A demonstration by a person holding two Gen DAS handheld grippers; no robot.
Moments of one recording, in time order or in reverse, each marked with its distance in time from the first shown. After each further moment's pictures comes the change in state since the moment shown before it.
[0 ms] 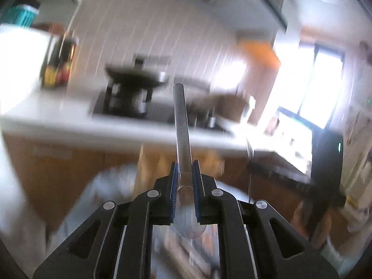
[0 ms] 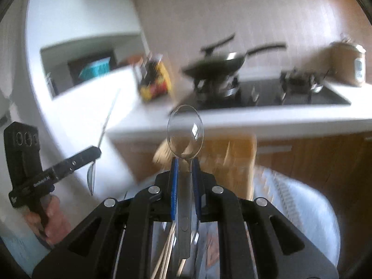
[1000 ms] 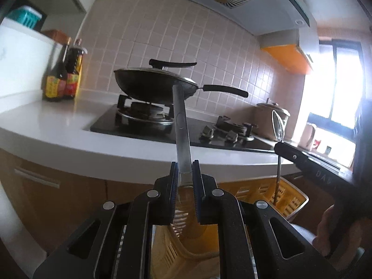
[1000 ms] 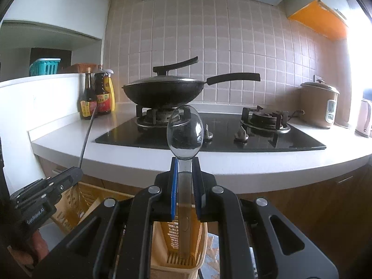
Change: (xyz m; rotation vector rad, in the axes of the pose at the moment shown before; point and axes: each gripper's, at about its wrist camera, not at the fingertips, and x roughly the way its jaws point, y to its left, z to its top) left arm 0.146 0.041 -0.038 0.067 -0.121 0.183; right arm 0.116 -0.042 0.018 -0.154 -0.168 -0.339
